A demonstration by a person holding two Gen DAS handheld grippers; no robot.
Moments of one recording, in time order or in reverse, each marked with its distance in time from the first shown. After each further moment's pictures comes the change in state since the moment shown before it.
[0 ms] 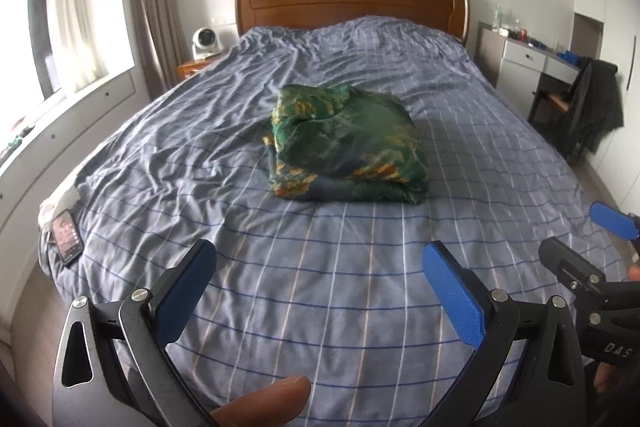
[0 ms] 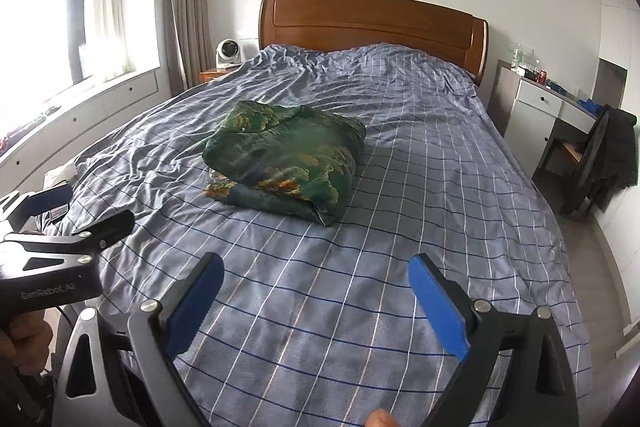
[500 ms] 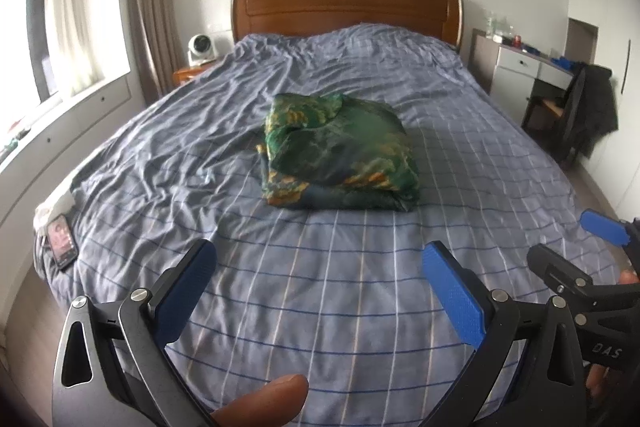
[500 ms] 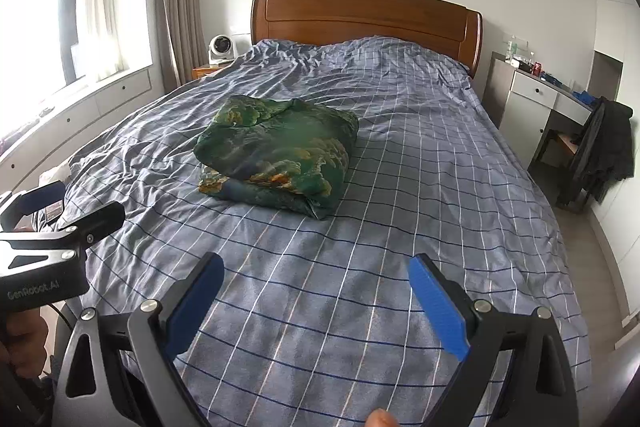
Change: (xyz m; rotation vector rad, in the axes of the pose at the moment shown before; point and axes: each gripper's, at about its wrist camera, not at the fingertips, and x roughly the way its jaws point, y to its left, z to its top) left arm -0.010 -0.006 0.004 0.002 -0.026 -0.022; right arm 0.003 -0.005 -0.003 0.018 0.018 -0.014
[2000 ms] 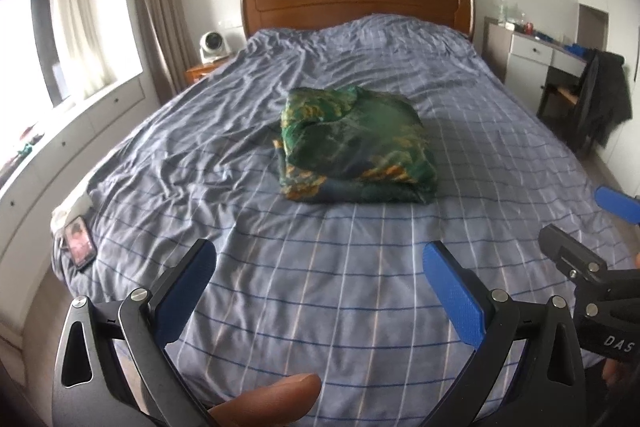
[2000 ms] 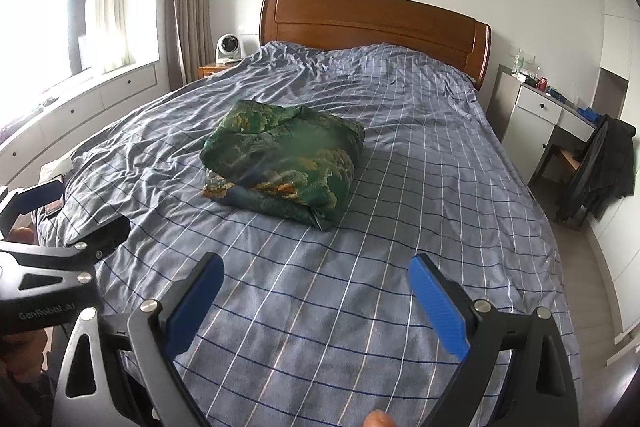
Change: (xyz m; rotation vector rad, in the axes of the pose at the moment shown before) left arm 0.003 -0.002 -0.001 0.014 0.038 0.079; right arm -0.002 0.012 0.014 -0.051 -0.009 -0.009
